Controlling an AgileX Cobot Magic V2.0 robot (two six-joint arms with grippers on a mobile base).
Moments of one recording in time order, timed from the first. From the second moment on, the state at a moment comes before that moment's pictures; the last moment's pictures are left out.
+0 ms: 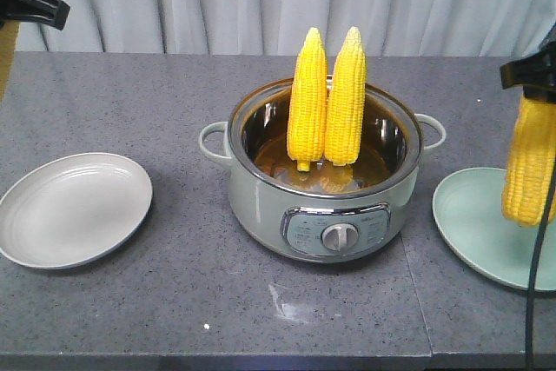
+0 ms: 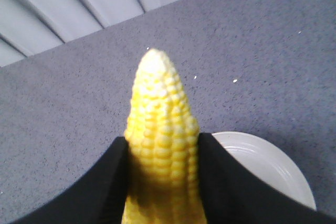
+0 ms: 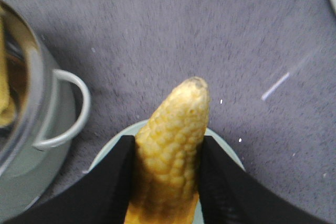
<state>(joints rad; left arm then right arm) -0.41 1.44 -1.71 0.55 1.18 -0.22 0.02 1.38 -1.39 -0.12 0.93 -0.08</state>
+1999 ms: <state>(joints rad) -0.22 1.87 -1.71 0.25 1.20 -0.18 -0.20 1.60 -1.44 0.20 1.02 -0.27</state>
